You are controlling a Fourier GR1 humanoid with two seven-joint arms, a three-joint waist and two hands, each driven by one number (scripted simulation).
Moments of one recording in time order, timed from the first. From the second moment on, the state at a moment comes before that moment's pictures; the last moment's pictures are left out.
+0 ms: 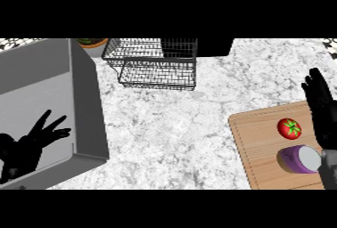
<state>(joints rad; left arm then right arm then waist) 0.02 0.55 -0.15 -1.29 0.40 0.18 -0.03 -0.13 -0.42 -0.01 -1.56 -0.14 -0.22 0.09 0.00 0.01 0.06</state>
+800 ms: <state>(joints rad) 0.13 0.50 -0.02 -1.49 0.27 0.05 -0.03 -0.11 -0.49 -0.15 -1.40 -0.38 0.31 -0.50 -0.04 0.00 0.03</state>
